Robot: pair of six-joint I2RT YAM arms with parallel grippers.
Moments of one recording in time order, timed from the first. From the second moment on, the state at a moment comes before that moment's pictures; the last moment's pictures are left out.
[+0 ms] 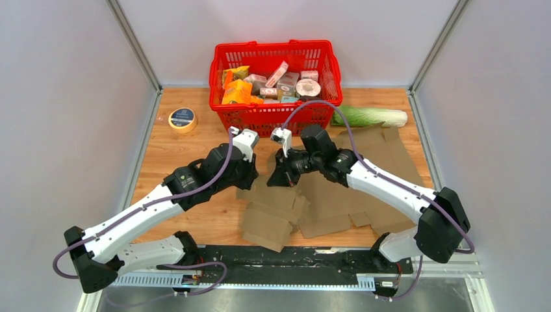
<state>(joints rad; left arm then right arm) -0.91 1.00 1.01 -0.63 -0.20 -0.36 0.79 1.40 1.06 -0.23 -0.66 0.20</state>
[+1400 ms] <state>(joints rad) -0.90 0.71 0.56 -0.25 -0.66 -0.37 0.86 1.59 1.20 -0.40 -0.25 1.69</state>
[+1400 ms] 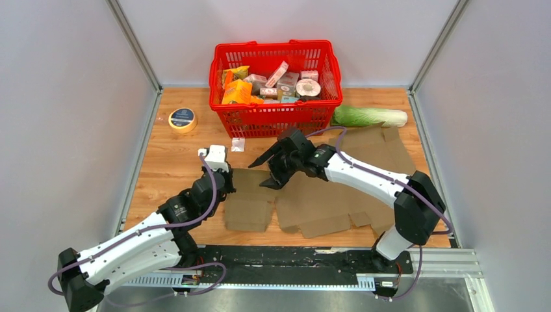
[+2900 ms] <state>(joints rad) -0.90 0.65 0.48 -0.18 -0.71 -0.34 0.90 1.86 1.53 -0.61 -0.16 1.90</state>
